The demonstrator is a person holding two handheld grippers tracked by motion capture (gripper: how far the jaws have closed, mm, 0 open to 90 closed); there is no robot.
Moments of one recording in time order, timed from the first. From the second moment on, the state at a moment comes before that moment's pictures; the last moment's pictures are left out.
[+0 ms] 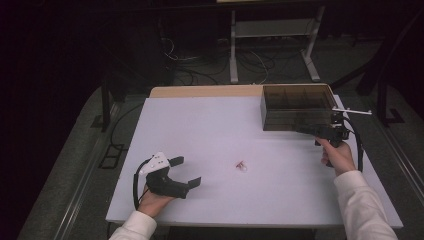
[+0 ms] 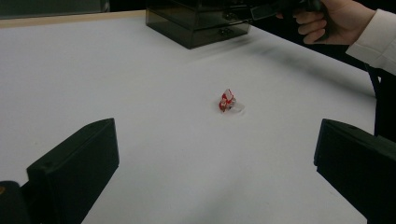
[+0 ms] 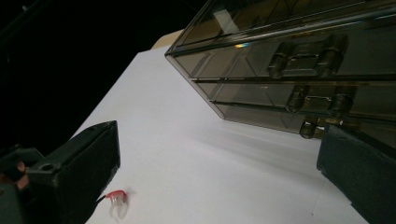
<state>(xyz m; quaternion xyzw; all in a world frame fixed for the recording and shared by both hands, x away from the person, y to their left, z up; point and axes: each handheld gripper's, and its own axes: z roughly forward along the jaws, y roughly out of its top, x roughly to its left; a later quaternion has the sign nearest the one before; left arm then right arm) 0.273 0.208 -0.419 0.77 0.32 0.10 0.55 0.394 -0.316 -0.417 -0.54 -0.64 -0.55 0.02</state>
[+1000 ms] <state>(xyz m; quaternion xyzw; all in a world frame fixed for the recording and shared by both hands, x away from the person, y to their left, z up) 0.274 0.207 -0.419 0.77 0.32 0.10 0.55 0.403 -0.327 -0.429 -0.61 -0.52 -0.59 0.07</state>
